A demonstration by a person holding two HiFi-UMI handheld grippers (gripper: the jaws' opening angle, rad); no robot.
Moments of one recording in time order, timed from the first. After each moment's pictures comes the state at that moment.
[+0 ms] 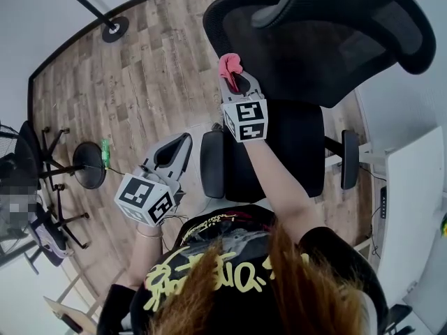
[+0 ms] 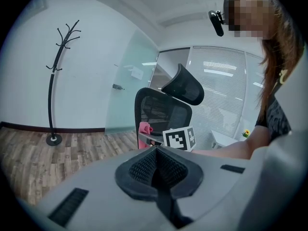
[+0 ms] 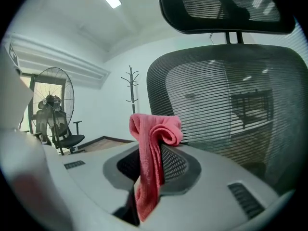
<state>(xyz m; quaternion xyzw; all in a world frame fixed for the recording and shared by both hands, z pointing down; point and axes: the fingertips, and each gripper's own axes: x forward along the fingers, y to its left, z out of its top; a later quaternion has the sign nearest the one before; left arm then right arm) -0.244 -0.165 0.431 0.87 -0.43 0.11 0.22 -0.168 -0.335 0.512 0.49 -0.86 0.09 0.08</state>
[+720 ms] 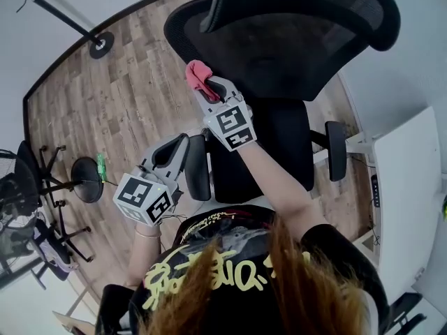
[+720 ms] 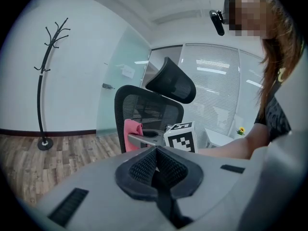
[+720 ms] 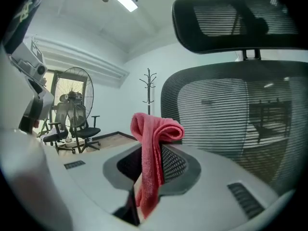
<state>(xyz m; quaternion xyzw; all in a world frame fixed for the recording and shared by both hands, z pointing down) -0.187 -0.169 0.418 0.89 -0.39 0.11 0.21 -0.165 -0.304 0.478 0.40 -0.91 0.03 0.10</state>
